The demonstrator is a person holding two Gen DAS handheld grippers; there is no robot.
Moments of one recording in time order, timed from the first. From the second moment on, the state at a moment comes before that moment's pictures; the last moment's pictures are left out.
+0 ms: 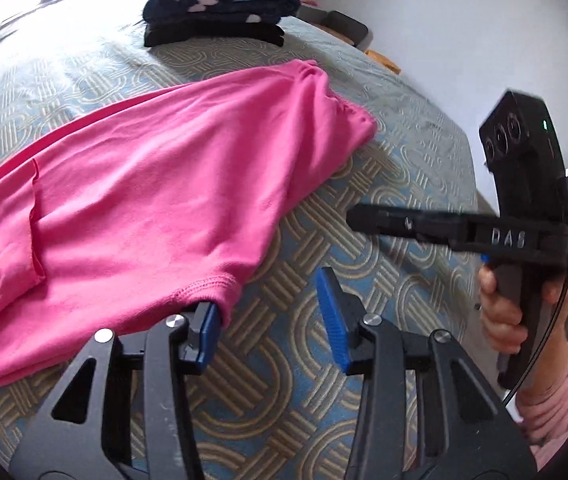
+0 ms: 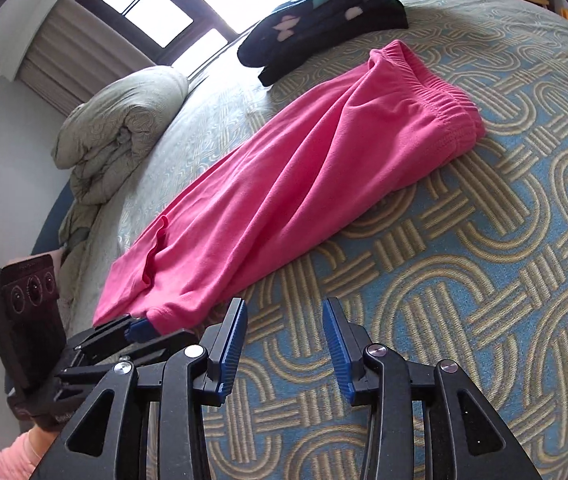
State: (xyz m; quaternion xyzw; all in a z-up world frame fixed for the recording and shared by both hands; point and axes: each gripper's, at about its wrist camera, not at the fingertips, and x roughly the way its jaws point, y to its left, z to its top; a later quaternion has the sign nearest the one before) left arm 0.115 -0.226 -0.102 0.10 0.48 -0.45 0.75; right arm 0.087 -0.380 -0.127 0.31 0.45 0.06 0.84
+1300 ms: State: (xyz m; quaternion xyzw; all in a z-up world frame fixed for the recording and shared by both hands) left arm 0.128 -0.190 -0.093 0.12 0.48 -0.38 0.78; right arm 0.113 -0.479 -0.086 0.22 0.37 -0.06 0.90
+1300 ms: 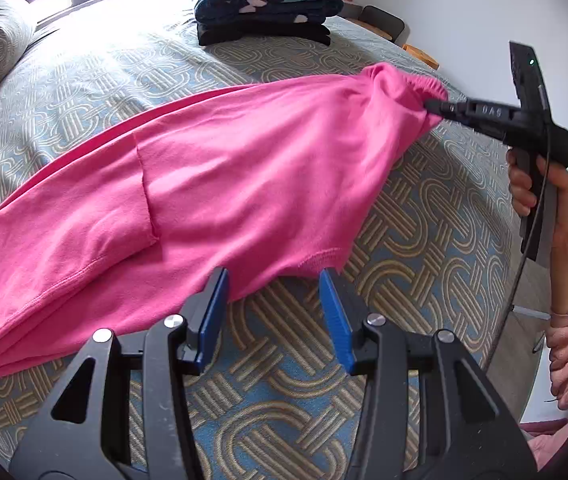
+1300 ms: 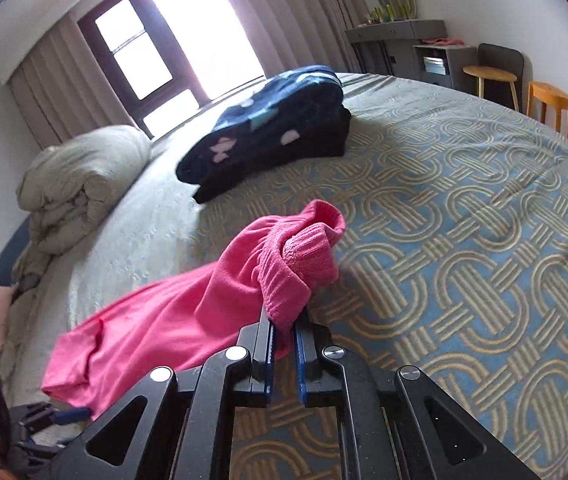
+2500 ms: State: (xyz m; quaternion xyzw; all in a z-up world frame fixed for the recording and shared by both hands) left arm 0.179 -0.165 -0.074 0.08 0.46 -0.32 0.82; right arm 0.073 -0.517 -0.111 0.38 0.40 -0.10 0.83
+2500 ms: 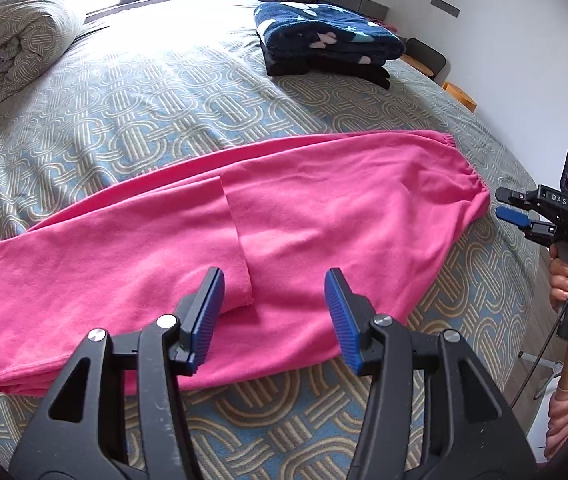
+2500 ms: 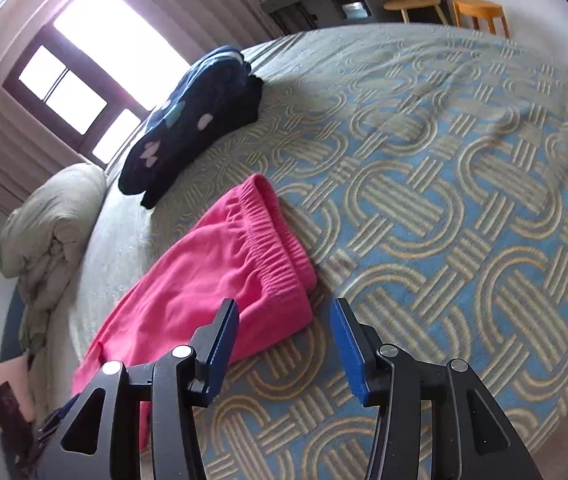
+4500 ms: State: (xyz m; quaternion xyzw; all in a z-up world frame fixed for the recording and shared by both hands) left arm 0.238 -0.045 -0.125 -0.29 0.54 -0.35 0.71; right arm 0.173 -0.159 -0.106 -0.08 0.42 0.17 0.89
